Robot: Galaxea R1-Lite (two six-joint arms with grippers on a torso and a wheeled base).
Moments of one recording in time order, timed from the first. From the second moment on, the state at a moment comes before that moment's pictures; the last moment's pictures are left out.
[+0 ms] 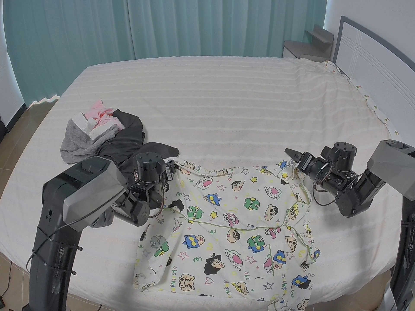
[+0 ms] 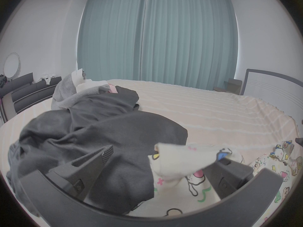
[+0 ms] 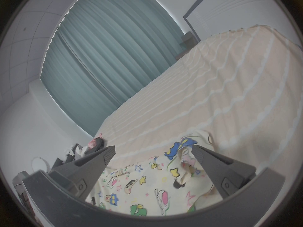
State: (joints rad) left arm -0.35 2.56 -1.35 -1.02 0.51 -0.23; right arm 0.16 2.29 -0.94 -1.20 0.12 0.61
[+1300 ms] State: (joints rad) left arm -0.28 1.63 -0.45 -0.84 0.15 -0.60; right arm -0.07 2.04 -0.46 -1.06 0.51 0.62
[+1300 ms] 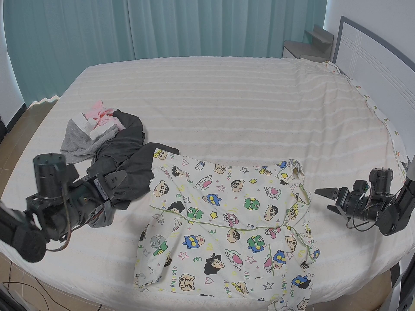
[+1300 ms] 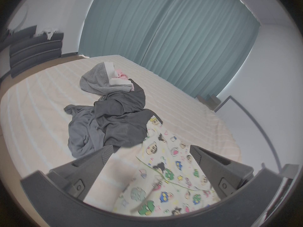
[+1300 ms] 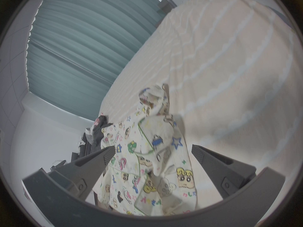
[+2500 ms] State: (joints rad) left arm -0.36 1.26 -0.23 -0.78 0.12 -0.86; right arm -0.02 2.27 -0.43 -1.10 0.58 0.54
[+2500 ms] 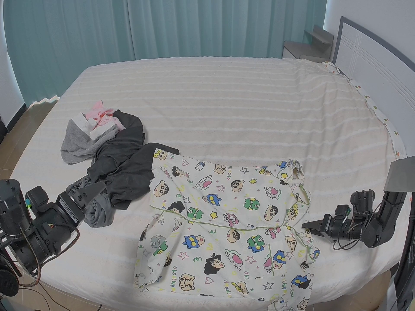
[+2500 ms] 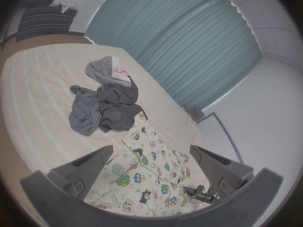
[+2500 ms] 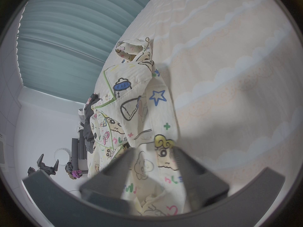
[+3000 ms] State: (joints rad) left arm -0.36 1.26 -0.23 -0.78 0.12 -0.86; right arm -0.03 2.25 -0.43 -1.10 0.58 0.54
